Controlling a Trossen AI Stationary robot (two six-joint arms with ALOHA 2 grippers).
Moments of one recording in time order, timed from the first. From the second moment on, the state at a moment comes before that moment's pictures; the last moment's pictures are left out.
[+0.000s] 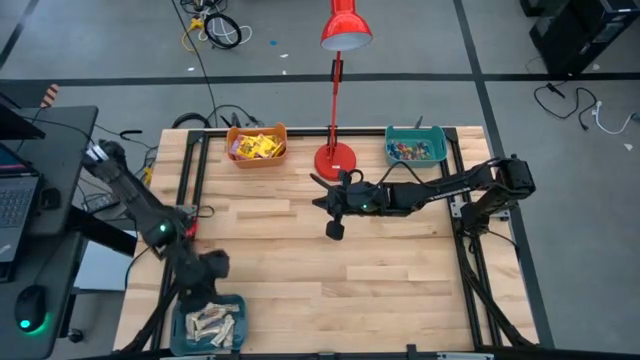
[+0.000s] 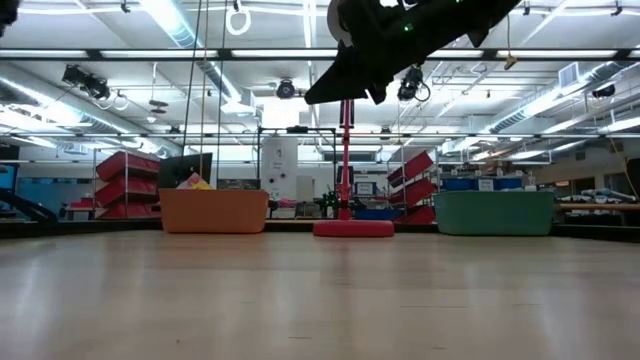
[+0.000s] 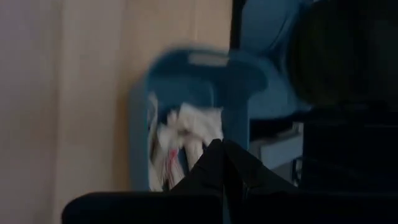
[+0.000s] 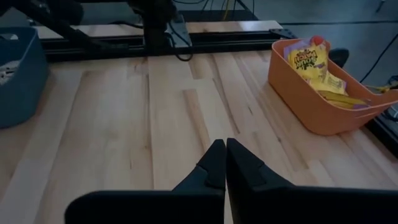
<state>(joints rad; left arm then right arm) -0.81 0.95 0.66 -0.52 0.15 -1.06 0.03 1.62 1.02 0.15 0.23 0.07</state>
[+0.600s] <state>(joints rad) -0.90 1.23 0.66 -0.51 0.02 -1.18 0.04 1.62 1.02 0.15 0.23 0.09</state>
